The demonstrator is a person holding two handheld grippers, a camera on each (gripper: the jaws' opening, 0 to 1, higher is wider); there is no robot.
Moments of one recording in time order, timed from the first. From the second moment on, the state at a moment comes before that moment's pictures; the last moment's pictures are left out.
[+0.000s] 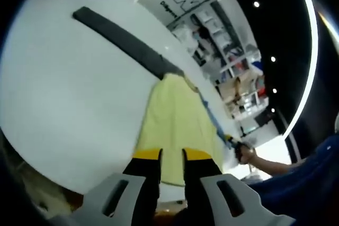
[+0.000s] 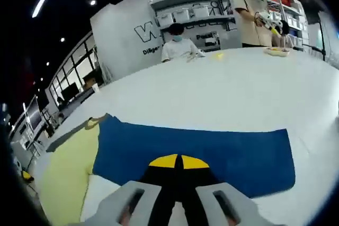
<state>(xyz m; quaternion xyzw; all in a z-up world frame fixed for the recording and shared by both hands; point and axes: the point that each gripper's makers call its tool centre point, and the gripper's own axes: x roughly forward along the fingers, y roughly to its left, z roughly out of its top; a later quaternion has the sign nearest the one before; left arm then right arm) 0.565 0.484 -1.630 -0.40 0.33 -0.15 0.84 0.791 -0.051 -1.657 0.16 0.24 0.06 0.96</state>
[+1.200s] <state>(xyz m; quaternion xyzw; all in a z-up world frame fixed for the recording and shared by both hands) 0.692 0.714 -1.633 -0.57 0.09 0.13 0.81 0.615 0.052 -1.619 0.27 0.24 0.10 0.93</state>
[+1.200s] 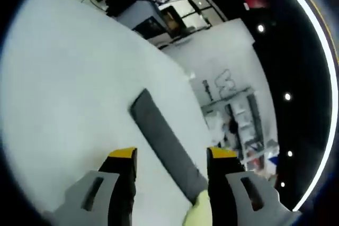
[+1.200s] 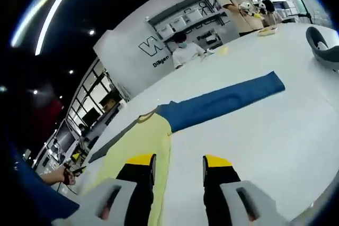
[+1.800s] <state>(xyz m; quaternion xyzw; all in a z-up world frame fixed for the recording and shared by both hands) 0.702 0.719 -1.625 -0.63 0.07 0.15 0.76 0.600 0.060 -1.614 0.28 0.23 0.08 0.93</state>
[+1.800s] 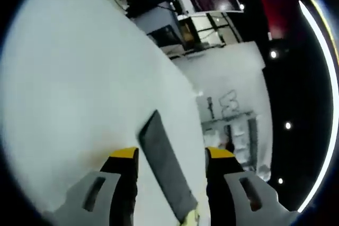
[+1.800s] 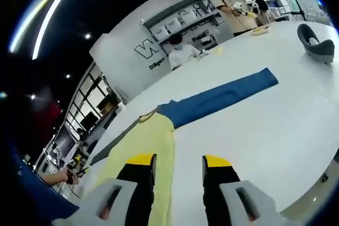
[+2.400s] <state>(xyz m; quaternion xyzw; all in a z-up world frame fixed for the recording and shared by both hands) 0.718 0.722 -1.629 -0.63 0.11 0.14 0.76 0.592 0.068 -1.615 0.29 0.23 0.07 0.93</state>
